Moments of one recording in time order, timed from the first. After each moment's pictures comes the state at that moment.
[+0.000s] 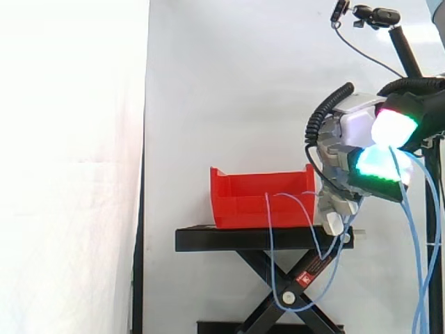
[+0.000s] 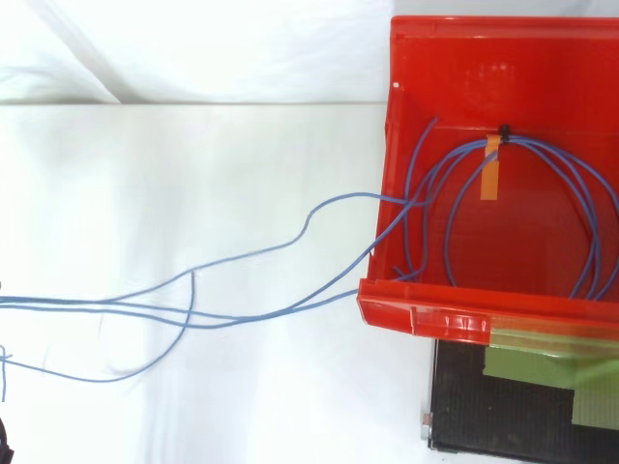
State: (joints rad) arm 0.18 -2.09 -1.14 -3.41 -1.63 -0.43
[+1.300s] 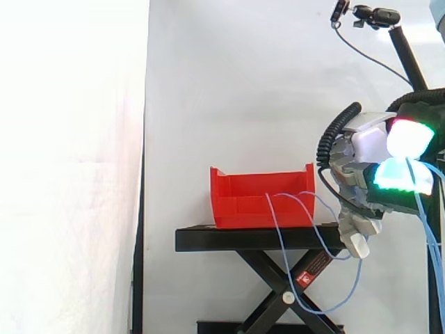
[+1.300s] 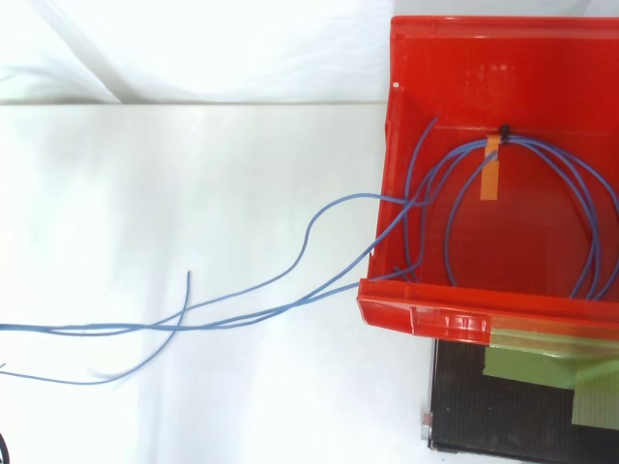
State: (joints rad) arm 0.19 -2.09 -1.19 -3.42 -1.63 -0.30
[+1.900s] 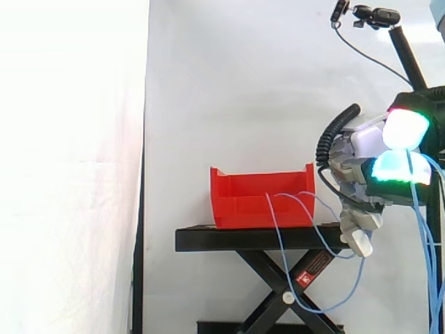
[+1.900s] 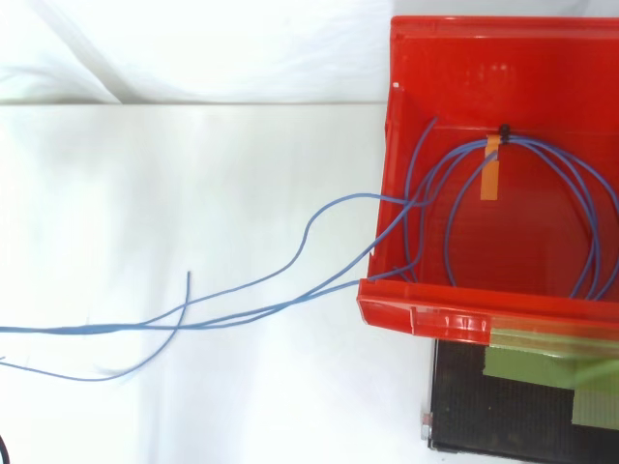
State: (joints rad) arm 0.19 -2.09 -1.19 -3.42 -1.63 -0.24
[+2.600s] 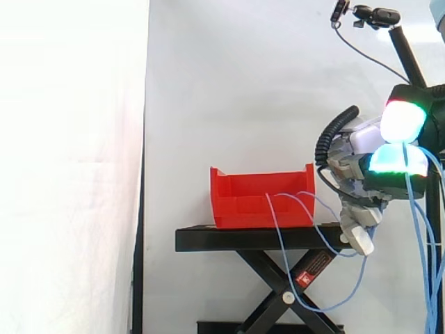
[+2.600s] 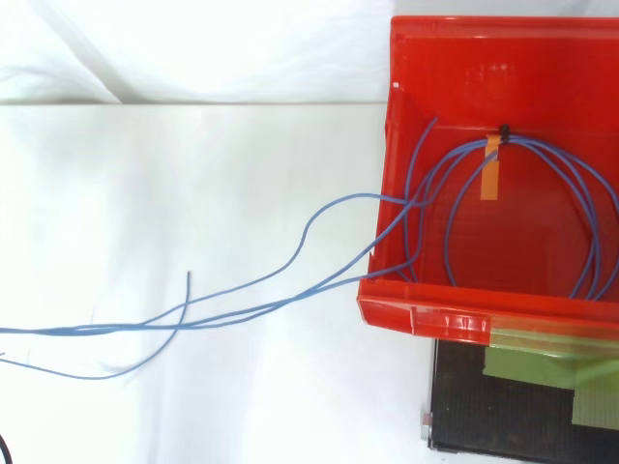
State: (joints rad) arm 0.19 -2.09 -1.19 -3.42 -1.63 -0.19
